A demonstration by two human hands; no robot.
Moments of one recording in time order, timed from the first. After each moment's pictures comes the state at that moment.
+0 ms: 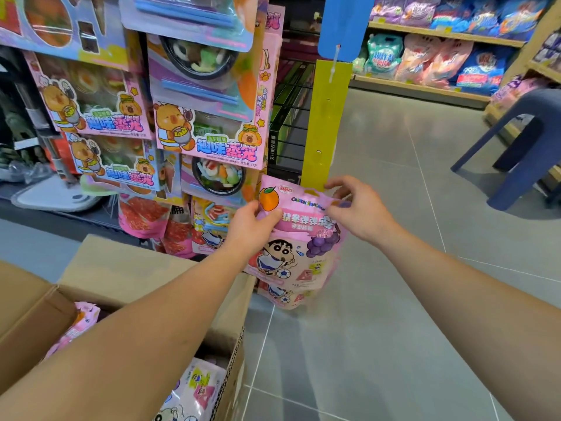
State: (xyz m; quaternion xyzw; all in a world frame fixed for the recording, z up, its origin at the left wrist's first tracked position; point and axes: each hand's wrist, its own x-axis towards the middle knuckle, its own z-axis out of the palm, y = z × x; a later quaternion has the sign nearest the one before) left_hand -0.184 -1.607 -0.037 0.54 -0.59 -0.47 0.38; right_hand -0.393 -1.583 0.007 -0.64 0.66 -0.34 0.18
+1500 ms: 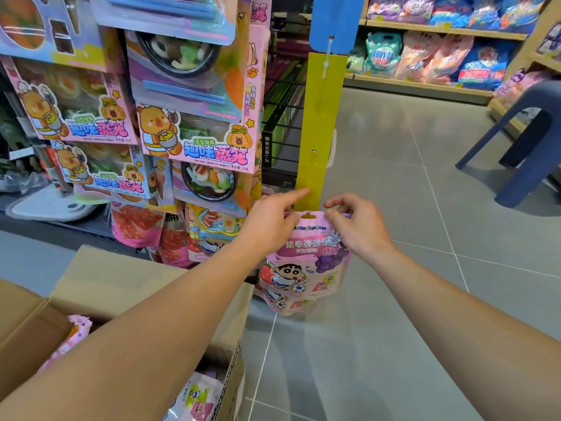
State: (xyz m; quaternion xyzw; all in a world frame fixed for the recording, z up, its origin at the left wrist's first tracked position) left_hand -0.213 -1.620 -0.018 0.43 -0.82 -0.24 0.29; right_hand -0.389 -1.578 -0.022 -0.57 0.69 -0.41 0.19
